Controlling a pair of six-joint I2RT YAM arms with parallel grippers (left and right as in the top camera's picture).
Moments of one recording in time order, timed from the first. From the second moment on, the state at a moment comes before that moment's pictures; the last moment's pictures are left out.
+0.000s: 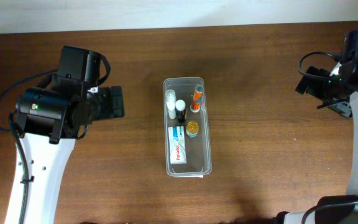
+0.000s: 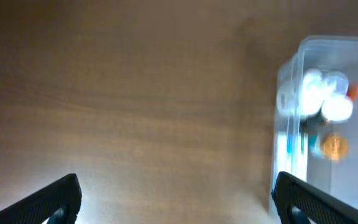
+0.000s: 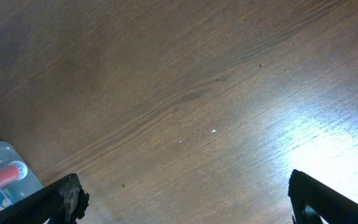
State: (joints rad) left arm -0.23 1.42 1.75 -1.39 -0.23 -0.28; right arm -0.26 1.60 1.70 -1.33 0.04 0.33
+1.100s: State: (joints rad) left arm -0.01 0.26 0.26 -0.51 -0.11 -0.28; right arm -0.26 1.60 1.69 -1.33 0.04 0.33
